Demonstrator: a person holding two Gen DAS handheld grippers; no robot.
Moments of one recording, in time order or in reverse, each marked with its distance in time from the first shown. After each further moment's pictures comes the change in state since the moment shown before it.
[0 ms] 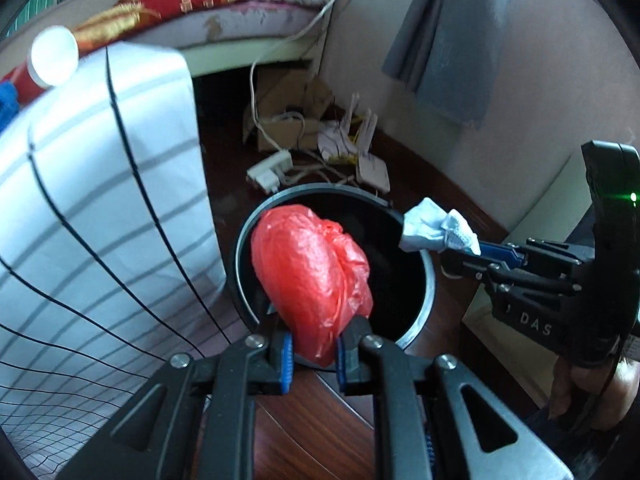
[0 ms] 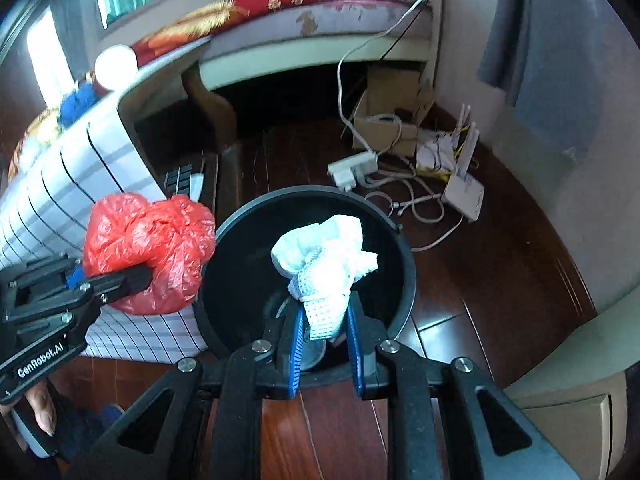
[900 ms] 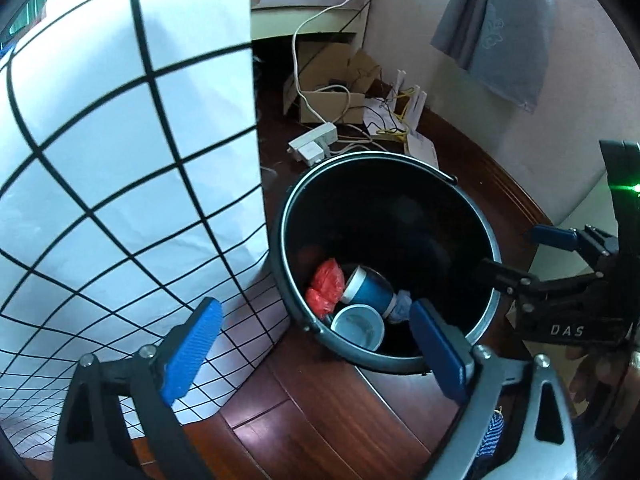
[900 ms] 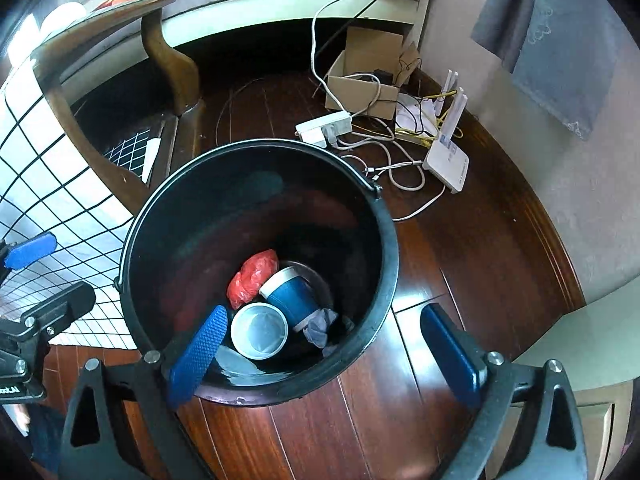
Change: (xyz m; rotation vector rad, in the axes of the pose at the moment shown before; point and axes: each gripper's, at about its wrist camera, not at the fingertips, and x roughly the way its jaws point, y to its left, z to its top) left arm 0.031 0.023 -0.011 -0.043 0.062 0.146; right arm 0.056 -0.011 0.001 -0.007 0.114 -0.117
